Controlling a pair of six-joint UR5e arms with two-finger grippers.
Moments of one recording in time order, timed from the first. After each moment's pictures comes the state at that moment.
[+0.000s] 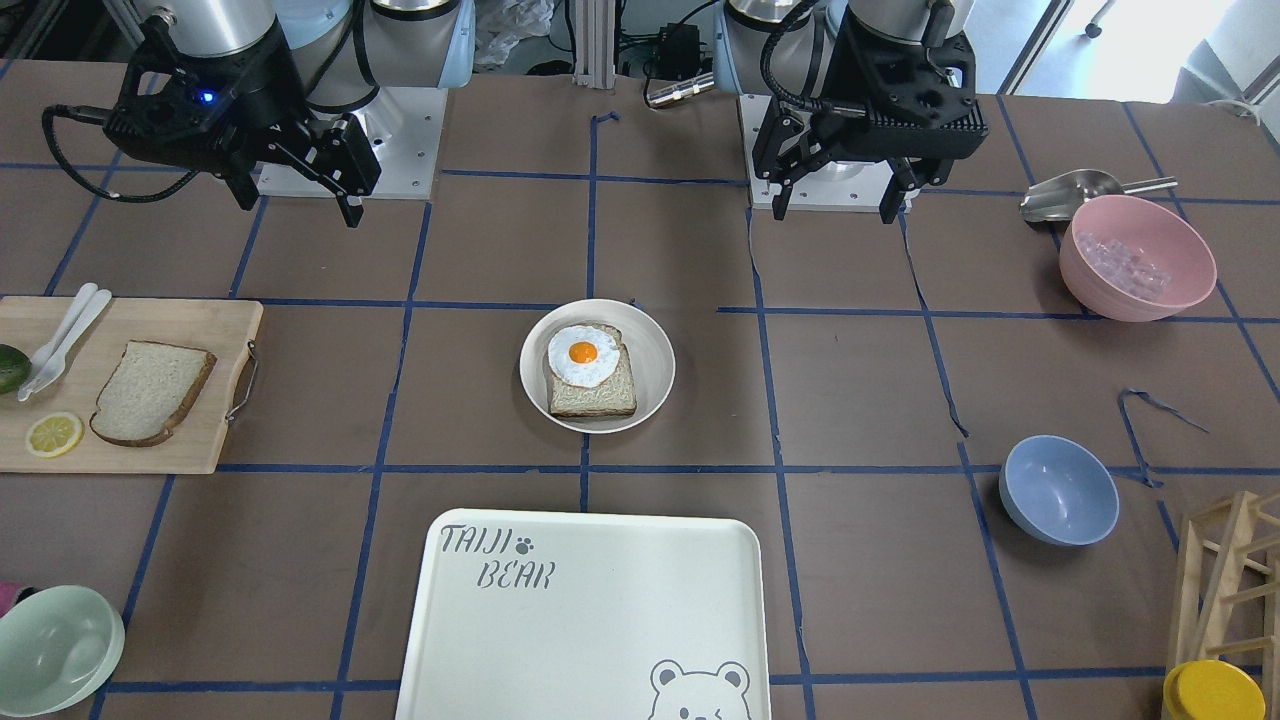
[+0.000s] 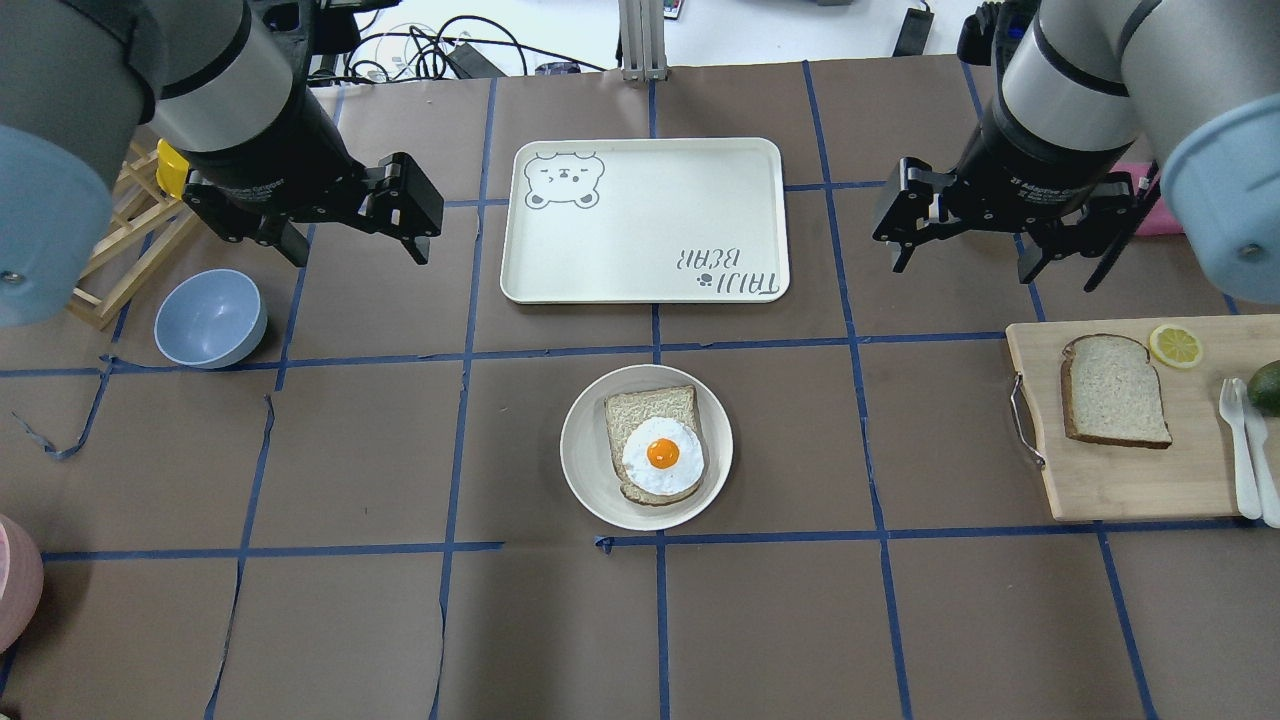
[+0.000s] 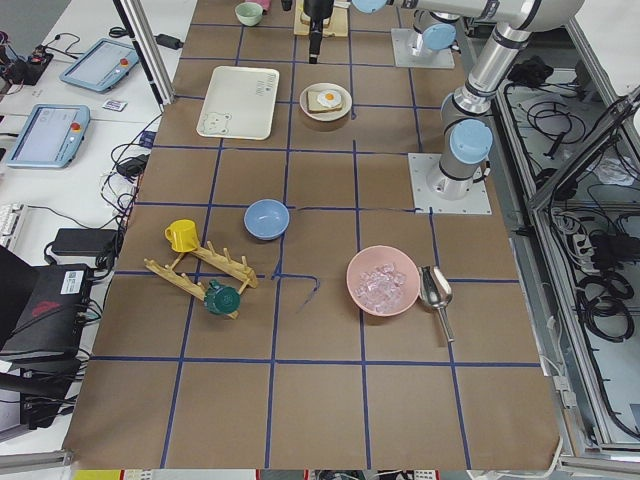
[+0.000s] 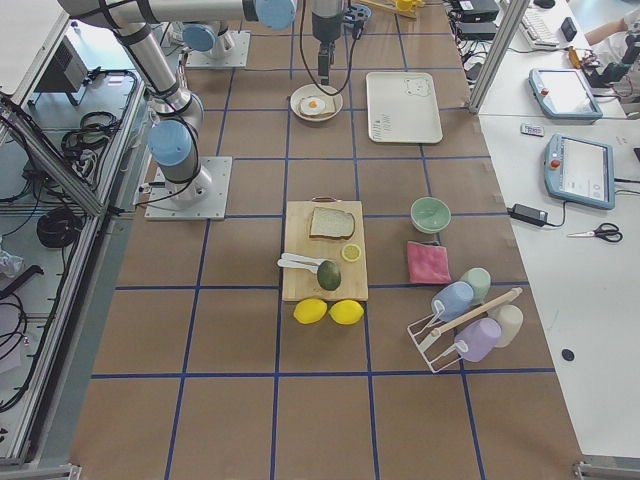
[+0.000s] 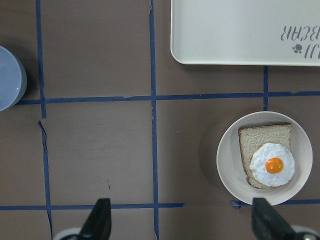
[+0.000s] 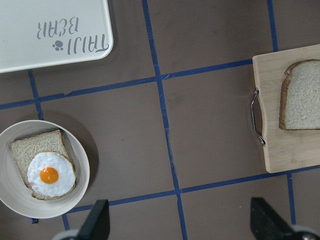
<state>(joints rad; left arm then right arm) -1.65 -1.48 -1.60 -1.55 1.59 -0.06 1.58 -1.69 1.67 -1.59 -1.60 0.18</state>
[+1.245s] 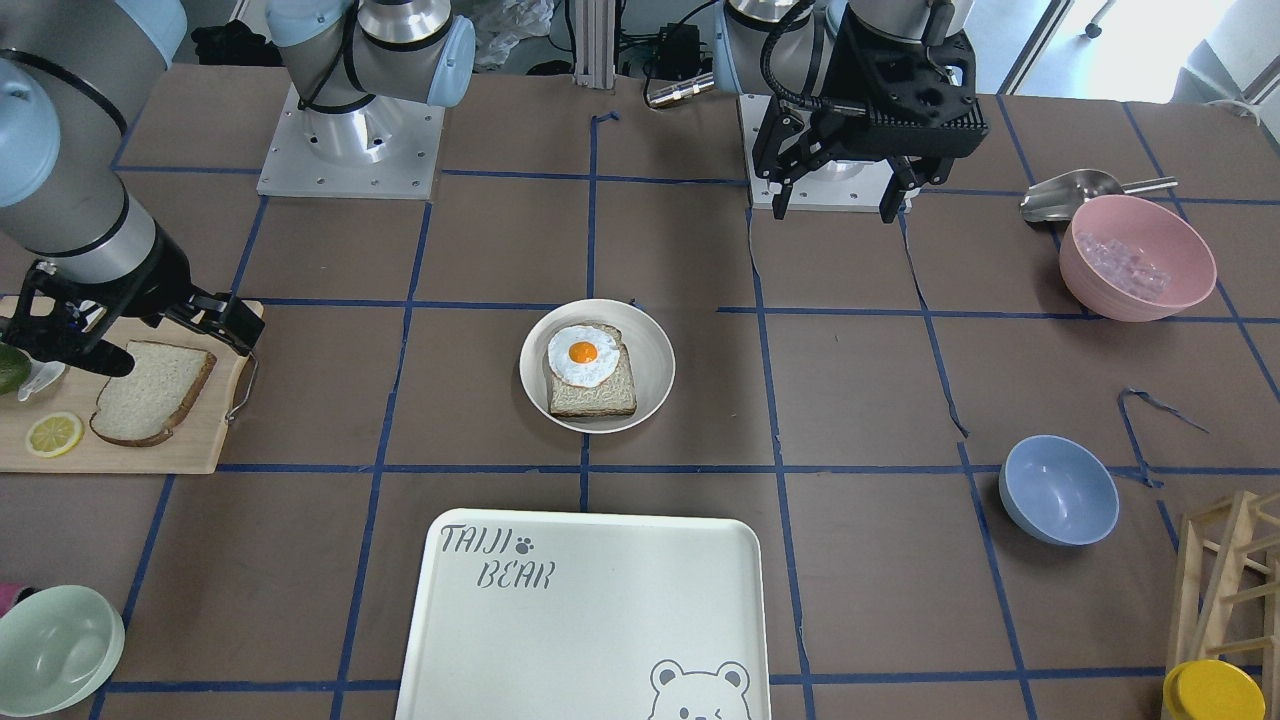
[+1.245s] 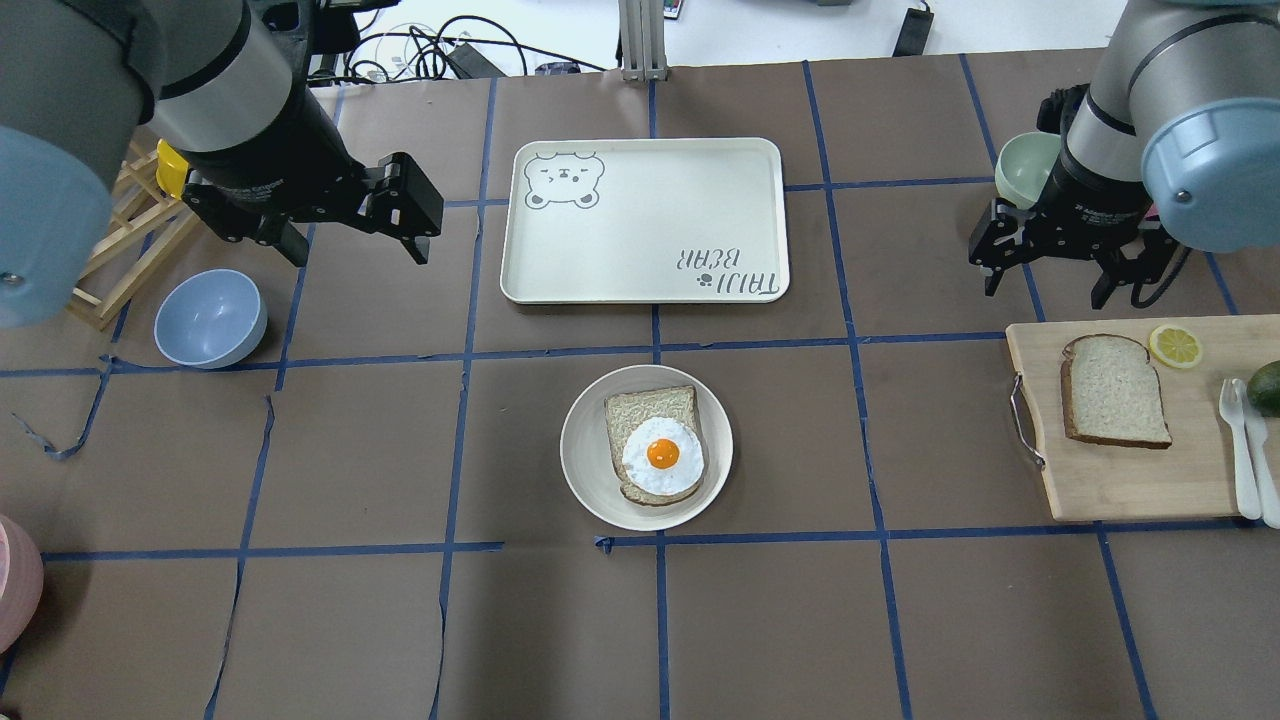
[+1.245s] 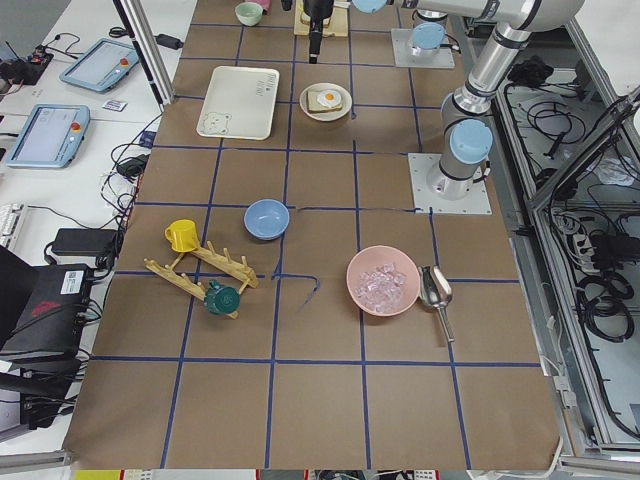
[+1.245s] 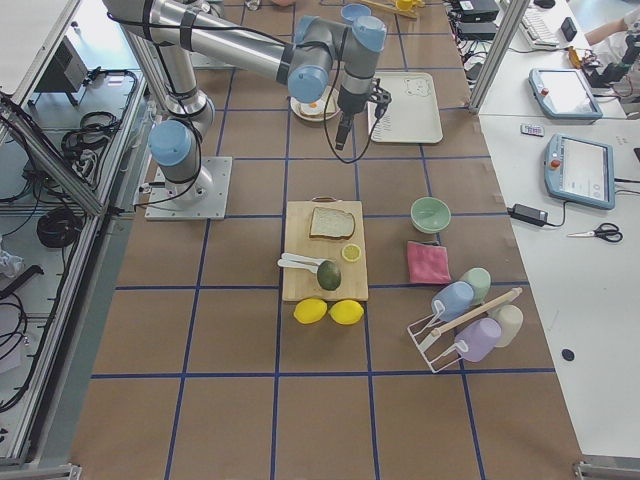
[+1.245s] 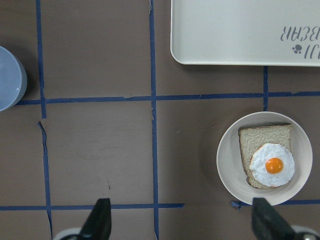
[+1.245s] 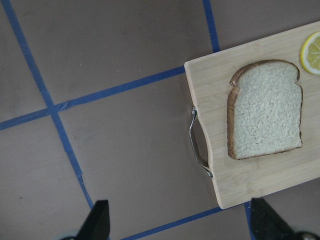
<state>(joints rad) -1.65 -1.48 -1.60 -1.55 1.59 -0.06 1.33 -1.46 1.78 -1.78 -1.68 0.05</state>
